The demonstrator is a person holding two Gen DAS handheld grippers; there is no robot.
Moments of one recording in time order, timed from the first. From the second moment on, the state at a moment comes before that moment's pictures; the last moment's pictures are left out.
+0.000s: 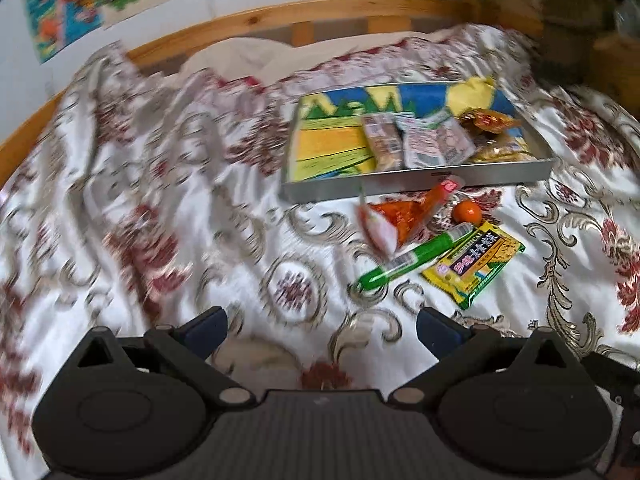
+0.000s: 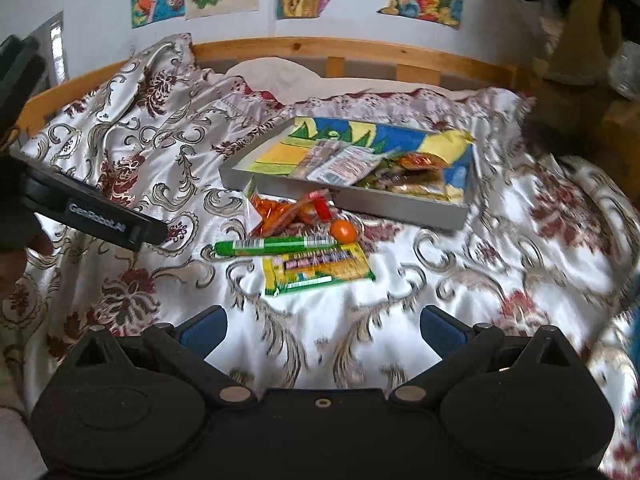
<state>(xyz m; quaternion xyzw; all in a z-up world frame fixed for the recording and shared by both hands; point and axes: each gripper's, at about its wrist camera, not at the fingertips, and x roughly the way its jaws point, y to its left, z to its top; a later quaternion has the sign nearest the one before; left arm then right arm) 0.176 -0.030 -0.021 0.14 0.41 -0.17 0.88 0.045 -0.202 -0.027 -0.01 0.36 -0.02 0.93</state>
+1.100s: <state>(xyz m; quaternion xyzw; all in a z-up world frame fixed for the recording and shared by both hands) 0.244 -0.078 -0.104 0.24 0.40 -0.38 0.80 0.195 -0.264 -0.103 0.08 0.44 0.04 0.89</state>
